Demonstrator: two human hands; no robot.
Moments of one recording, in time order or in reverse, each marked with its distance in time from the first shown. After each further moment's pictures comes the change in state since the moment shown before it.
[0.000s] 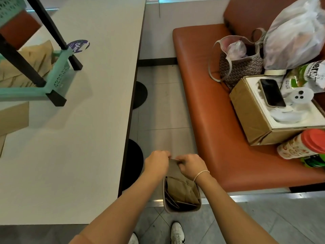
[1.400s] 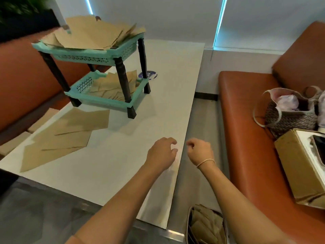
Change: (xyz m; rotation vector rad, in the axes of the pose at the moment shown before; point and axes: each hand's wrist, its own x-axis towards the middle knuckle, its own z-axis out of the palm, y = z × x) left_hand -0.054 -0.106 -0.112 -0.345 0.468 -0.034; right_hand 0.045 -0.173 -0.066 0.119 0.273 -0.077
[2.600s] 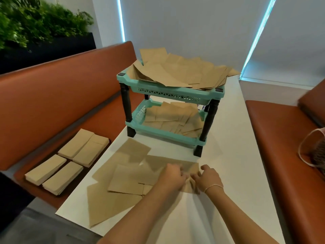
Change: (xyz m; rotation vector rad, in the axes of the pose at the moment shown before) left_hand 0.086 -0.234 -0.117 -0.161 -0.163 -0.131; right_hand 0.049 -0.228 0.138 -0.088 -0.159 0.276
